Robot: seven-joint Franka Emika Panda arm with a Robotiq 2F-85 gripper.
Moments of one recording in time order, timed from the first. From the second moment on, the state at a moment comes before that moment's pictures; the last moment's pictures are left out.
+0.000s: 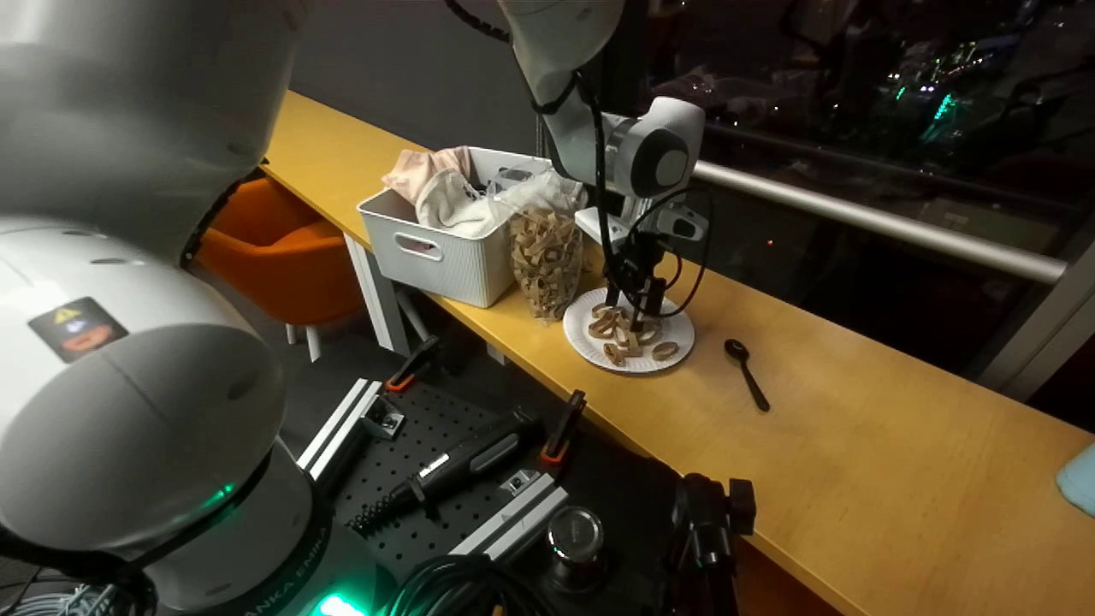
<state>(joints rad) -0.04 0.70 -0.15 -1.81 0.10 2.24 0.48</state>
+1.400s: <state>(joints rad) -0.07 0.66 -0.14 -1.90 0.23 2.31 0.47</state>
